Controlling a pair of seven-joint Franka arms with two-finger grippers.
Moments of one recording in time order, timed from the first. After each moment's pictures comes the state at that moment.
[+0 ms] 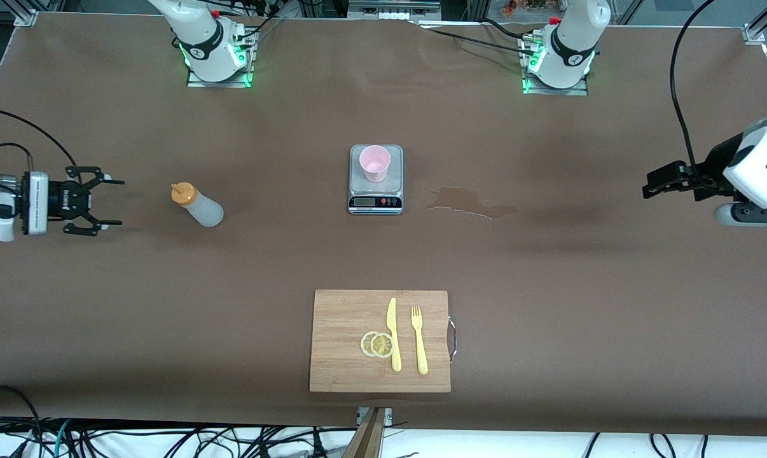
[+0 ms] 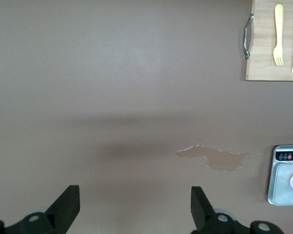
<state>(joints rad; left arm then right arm) -0.03 0.18 0.00 -1.46 -0.09 1.55 -0.03 -0.19 0.55 -0.30 -1.73 0.79 1.49 -2.04</state>
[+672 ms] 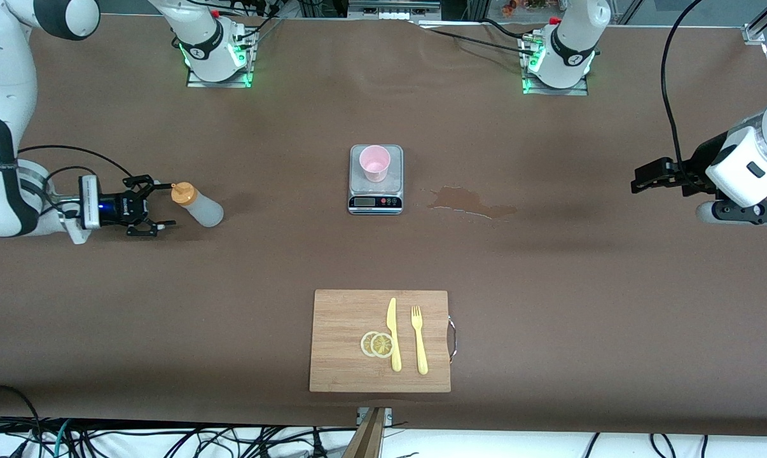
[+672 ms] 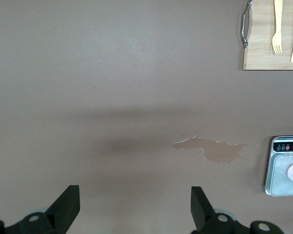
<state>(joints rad) -0.03 0.19 -0.01 -1.46 -0.09 1.52 -0.04 -0.20 0.81 -0.26 -1.72 1.03 1.30 -2.57</state>
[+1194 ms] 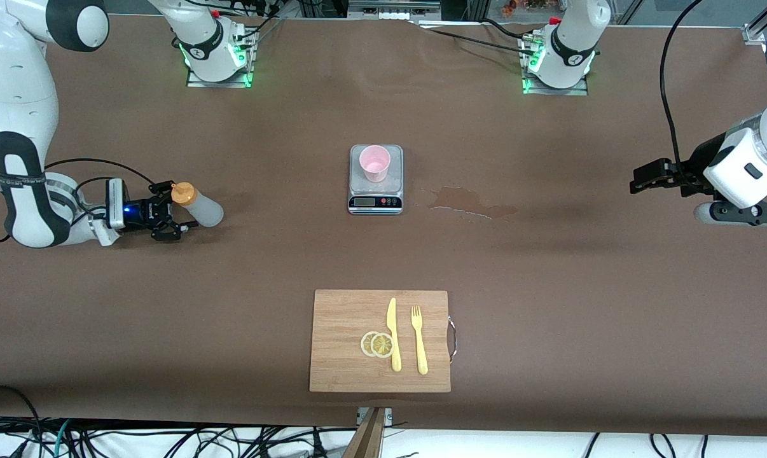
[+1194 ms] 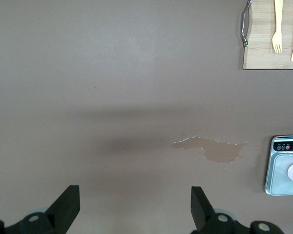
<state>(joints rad) -0.03 0.19 -0.01 -1.46 -0.09 1.52 -0.04 -0.20 0.87 -0.19 -1.71 1.07 1.29 -2.72</state>
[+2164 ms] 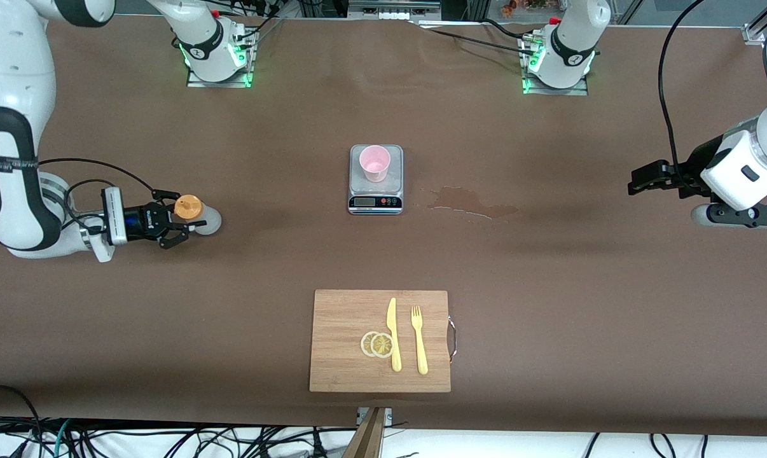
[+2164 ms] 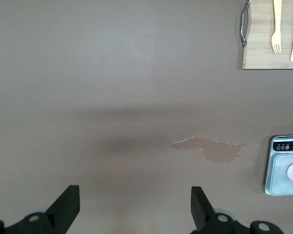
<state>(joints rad) -0.03 0.20 -0.02 -1.45 -0.09 1.52 -0.04 -0.05 0.67 -0.19 -1.67 1.03 1.41 -2.32</state>
